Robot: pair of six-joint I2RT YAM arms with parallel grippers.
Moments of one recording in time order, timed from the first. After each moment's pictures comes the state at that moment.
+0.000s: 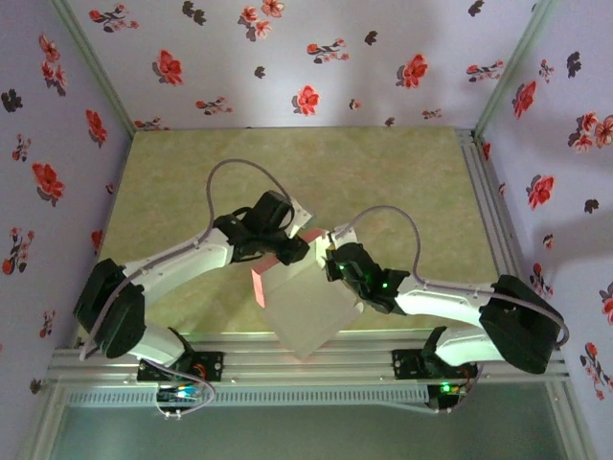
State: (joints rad) left arm -0.82 1.46 1.05 -0.48 0.13 -0.06; right arm 0.96 1.29 0.51 0.18 0.40 0.35
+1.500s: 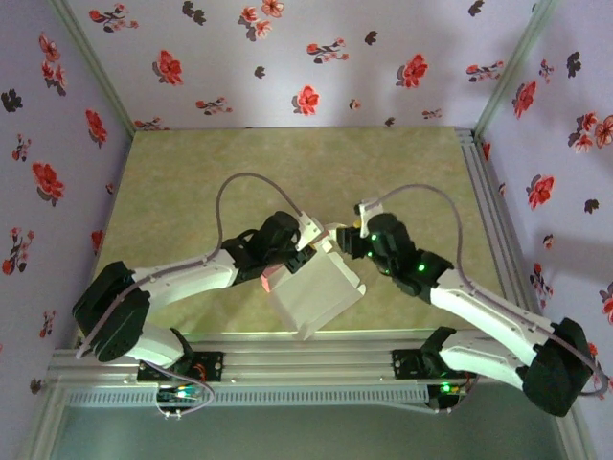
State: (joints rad) left arm -0.91 1.45 0.87 -0.13 -0.07 0.11; right arm 0.72 1.02 0.73 -0.23 0.13 0.34
